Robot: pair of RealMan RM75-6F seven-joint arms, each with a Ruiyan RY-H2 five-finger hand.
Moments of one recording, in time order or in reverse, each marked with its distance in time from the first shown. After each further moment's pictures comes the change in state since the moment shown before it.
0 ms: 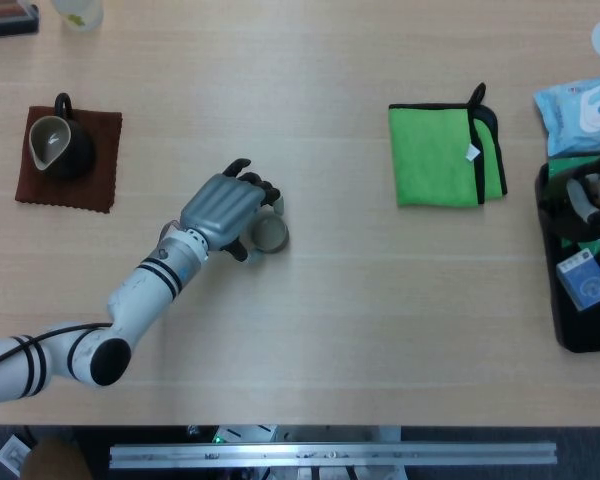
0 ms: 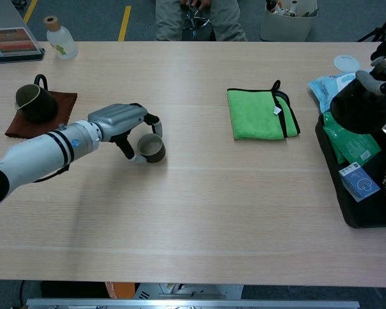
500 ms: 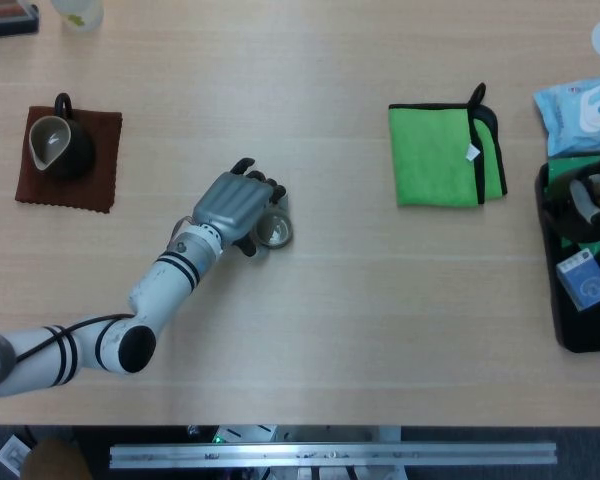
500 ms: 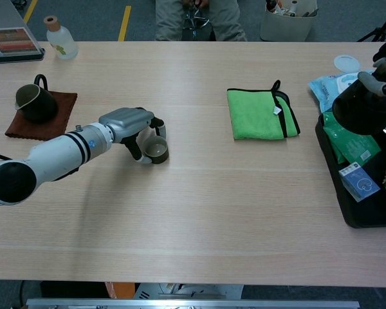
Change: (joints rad) left arm -0.060 -0.087 0.012 0.104 -0.138 -0.013 0.066; right arm -0.003 0.004 -0.002 0.009 -0.002 -0.005 0.012
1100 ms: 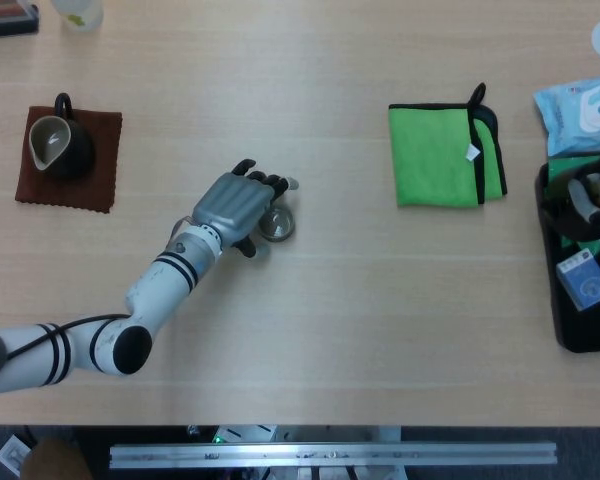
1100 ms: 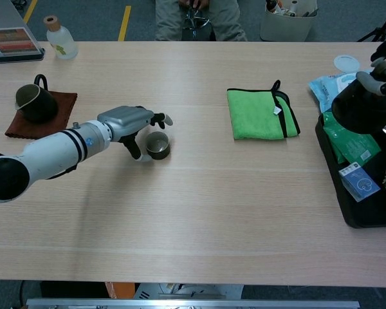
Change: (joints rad) left arm -0.025 0.057 0.015 -0.086 -0.032 0.021 0.024; right arm 0.005 -0.003 0.003 0.005 -0.006 -0.006 0.009
